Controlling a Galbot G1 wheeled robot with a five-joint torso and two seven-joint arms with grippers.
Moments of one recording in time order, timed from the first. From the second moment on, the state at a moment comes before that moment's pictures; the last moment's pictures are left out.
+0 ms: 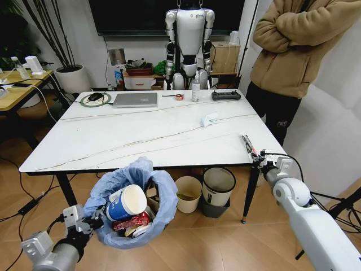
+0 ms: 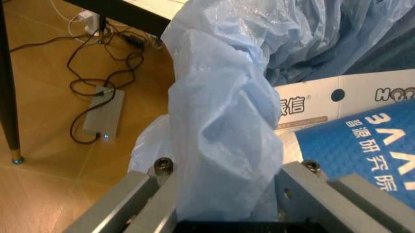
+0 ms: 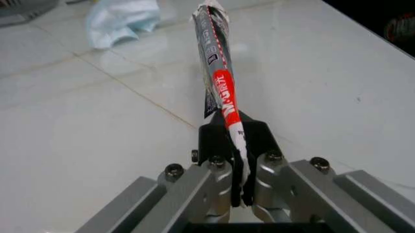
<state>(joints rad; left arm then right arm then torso) 1.88 -1.33 -0.83 -2.43 -0.83 0.51 -0.15 -0.99 1.00 0.39 1.65 0.75 -0.36 0.12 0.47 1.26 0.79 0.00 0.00</state>
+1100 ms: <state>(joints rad) 1.89 -1.27 -0.87 -2.46 -0.88 0.52 -0.17 -1.24 0.60 0.41 2.22 0.73 -0.12 -0.34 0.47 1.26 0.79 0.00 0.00</state>
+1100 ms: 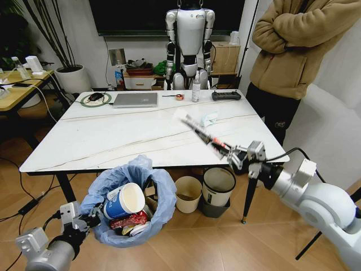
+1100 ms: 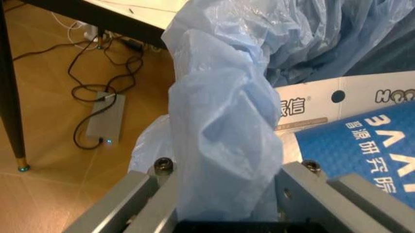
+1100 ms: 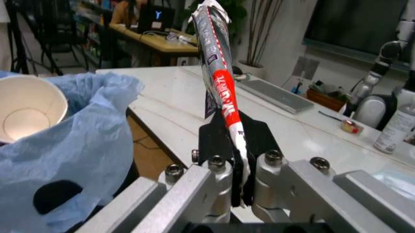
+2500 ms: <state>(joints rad) 1.86 -1.24 -0.89 -2.44 -0.91 0.53 -0.21 -1.11 0.34 0.35 2.22 0.52 0.08 -0.65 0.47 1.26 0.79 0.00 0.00</state>
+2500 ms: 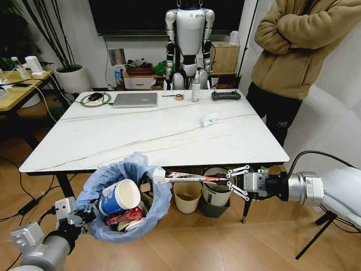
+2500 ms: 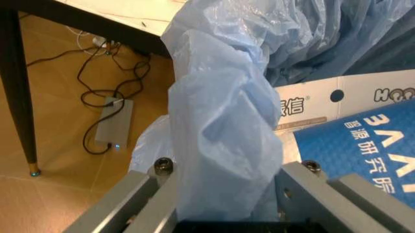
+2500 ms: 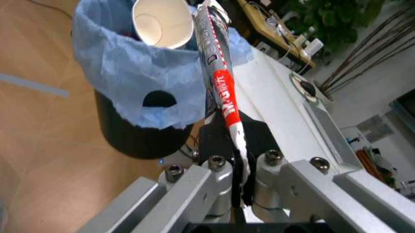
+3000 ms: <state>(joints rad) 1.85 -1.25 -0.87 -2.44 -0.91 0.54 -0.21 -1.00 0.44 0.21 2.22 0.66 0.03 -0.55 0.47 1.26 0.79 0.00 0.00</state>
